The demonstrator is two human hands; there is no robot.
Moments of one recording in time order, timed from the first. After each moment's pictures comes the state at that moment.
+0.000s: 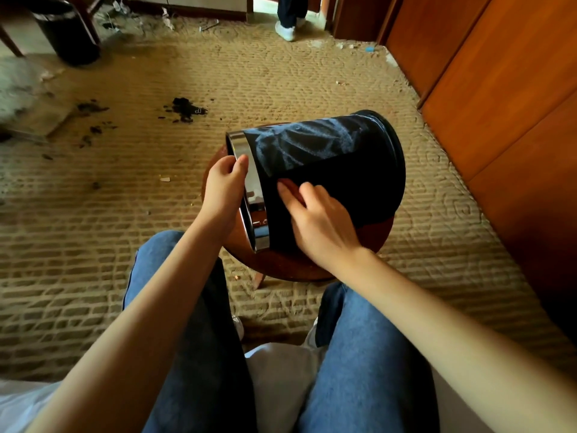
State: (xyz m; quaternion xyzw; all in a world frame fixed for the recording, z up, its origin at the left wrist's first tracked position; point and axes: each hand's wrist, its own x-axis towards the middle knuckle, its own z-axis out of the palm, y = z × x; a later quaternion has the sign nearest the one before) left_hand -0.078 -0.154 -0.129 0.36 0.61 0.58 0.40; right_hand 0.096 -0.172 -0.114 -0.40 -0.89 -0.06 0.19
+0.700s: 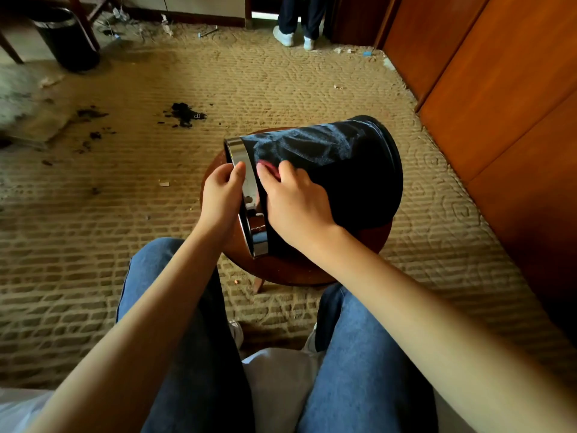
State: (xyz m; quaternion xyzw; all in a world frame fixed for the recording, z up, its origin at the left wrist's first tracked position) left_hand -0.075 -0.160 -0.125 0.38 0.63 0.58 0.36; right_hand 0.054 -0.162 -0.085 -0.47 -0.87 -0.07 0.12
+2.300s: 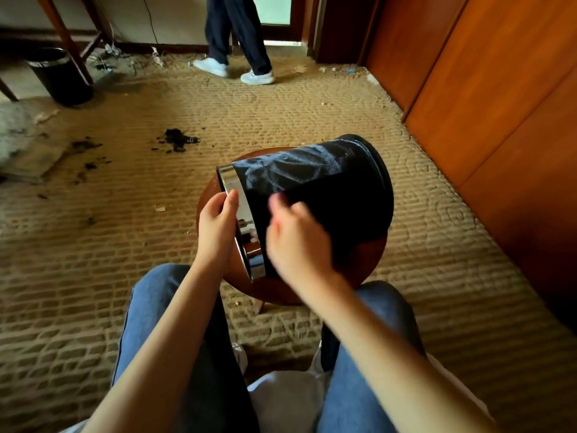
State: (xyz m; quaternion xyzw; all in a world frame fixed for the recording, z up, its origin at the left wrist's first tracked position) left_hand -0.075 -0.162 -0.137 0.40 0.59 0.61 0.35; right_hand 0.062 -0.173 -0.109 -0.55 -0.78 0.07 0.30
